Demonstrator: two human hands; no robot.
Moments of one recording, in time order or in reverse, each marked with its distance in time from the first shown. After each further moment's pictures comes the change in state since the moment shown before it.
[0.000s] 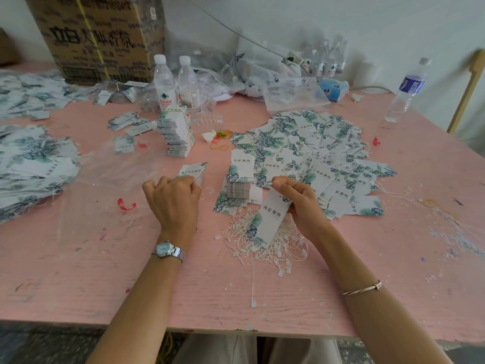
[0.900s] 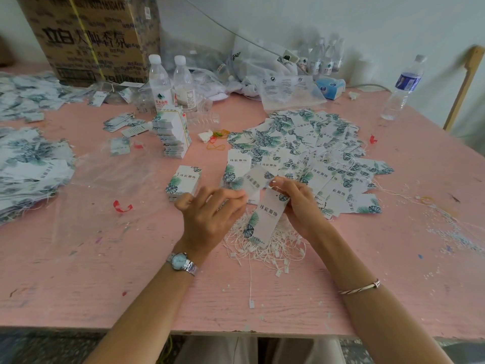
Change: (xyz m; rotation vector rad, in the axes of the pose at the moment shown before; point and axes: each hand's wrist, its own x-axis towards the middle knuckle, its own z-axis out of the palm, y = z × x) left_hand -0.026 0.033 0.002 -0.341 0.642 0.680; right_hand 0.000 -0.002 0.002 0.065 -0.018 0.034
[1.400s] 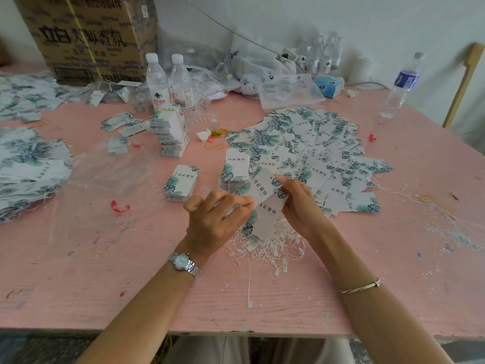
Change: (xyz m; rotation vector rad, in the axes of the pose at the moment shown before) left_hand -0.003 0.011 -0.001 -0.110 -0.065 0.037; right_hand -0.006 -0.009 0.005 0.151 -0.019 0.021
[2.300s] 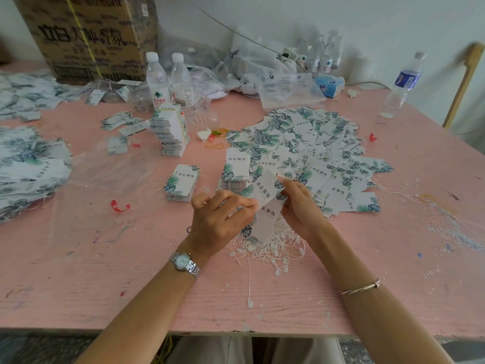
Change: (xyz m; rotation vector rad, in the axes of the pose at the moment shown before) left_hand -0.004 -0.003 0.008 0.007 -0.010 0.039; right_hand -0.003 0.002 0.003 -0.008 -0.046 0.007
